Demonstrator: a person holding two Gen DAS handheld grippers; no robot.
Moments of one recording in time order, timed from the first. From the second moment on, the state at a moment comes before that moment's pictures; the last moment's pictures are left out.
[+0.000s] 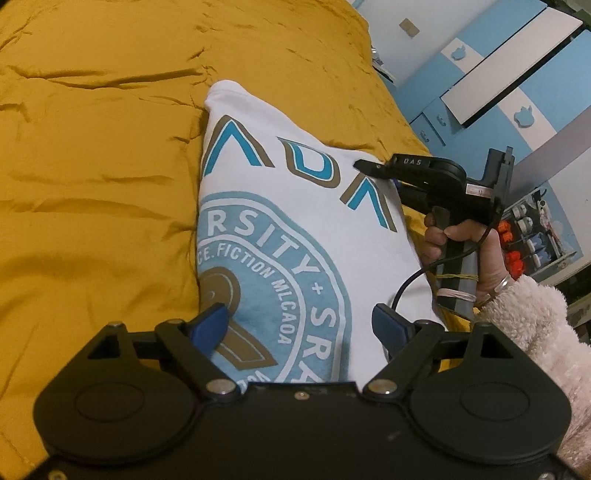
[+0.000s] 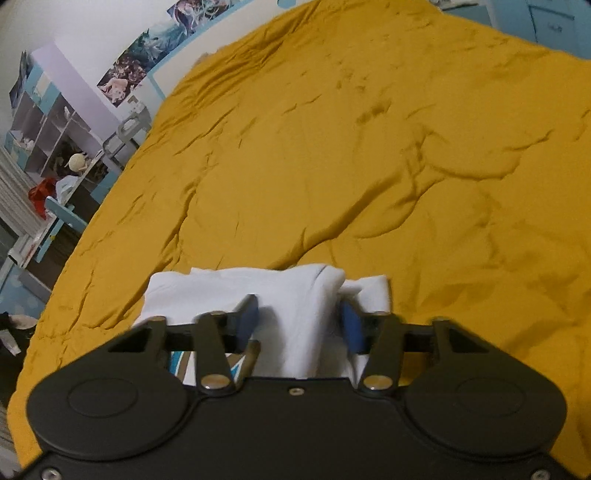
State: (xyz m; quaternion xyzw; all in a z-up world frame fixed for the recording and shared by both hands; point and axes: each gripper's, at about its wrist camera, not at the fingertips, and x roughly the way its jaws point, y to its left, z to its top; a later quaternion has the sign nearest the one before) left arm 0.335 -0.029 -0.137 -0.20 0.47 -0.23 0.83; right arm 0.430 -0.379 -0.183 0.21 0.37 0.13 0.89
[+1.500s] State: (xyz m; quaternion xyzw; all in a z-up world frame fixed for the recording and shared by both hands) left arm 0.372 -0.001 -0.144 -0.22 0.45 -0.17 0.85; right arm 0.280 -0.416 -0.184 0.22 0.37 0.11 0.90
